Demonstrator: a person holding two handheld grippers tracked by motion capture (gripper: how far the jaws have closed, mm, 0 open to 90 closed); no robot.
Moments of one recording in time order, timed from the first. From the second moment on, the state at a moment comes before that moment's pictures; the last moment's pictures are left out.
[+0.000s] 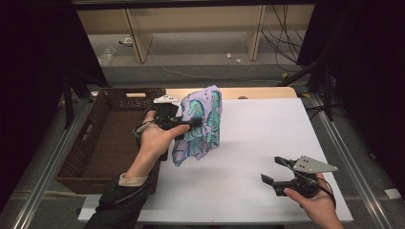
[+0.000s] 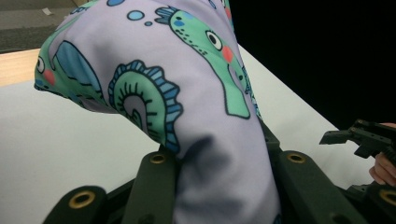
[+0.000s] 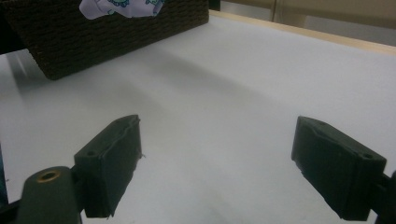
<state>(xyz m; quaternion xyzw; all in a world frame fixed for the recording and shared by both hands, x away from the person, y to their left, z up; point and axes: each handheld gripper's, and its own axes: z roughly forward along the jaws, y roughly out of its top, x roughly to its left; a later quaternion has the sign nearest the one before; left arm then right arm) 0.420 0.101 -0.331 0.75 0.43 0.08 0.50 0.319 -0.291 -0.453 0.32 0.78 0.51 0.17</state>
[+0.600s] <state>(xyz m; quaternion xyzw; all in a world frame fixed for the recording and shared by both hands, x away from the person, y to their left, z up) 0.419 0.114 -0.322 0.74 0.43 0.08 0.50 0.319 -0.291 -0.453 0.32 0.78 0.51 0.17</state>
